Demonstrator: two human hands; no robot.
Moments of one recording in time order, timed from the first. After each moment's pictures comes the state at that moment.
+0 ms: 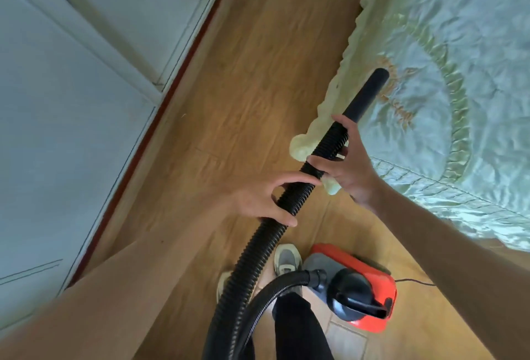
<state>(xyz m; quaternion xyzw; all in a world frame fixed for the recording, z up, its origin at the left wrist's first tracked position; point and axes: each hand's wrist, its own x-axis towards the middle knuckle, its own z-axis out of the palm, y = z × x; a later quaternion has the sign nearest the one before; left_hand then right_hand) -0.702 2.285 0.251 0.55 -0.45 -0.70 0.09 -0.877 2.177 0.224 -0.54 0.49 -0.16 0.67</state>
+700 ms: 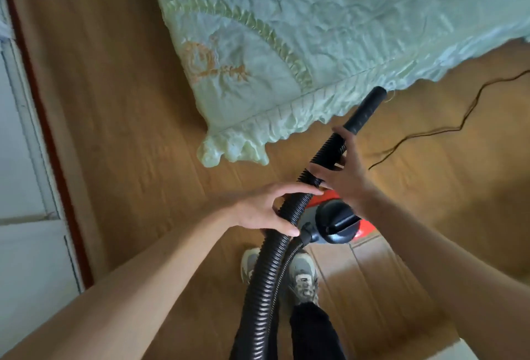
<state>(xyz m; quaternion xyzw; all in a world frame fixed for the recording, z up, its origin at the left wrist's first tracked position) -0.847 2.253 0.234 0.30 -0.69 -0.65 -0.13 -1.048 2.298 0.209 -0.30 0.71 -0.37 0.52</state>
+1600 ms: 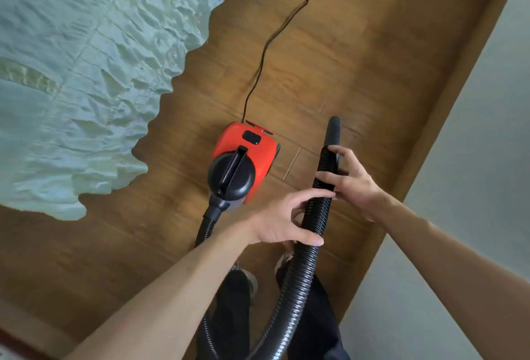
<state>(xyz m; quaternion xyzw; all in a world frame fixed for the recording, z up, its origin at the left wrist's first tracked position) -1.102 2.480 0.160 0.15 -0.61 -0.70 -0.34 -1.240 2.619 0.142 0.07 0.72 -0.45 0.53</state>
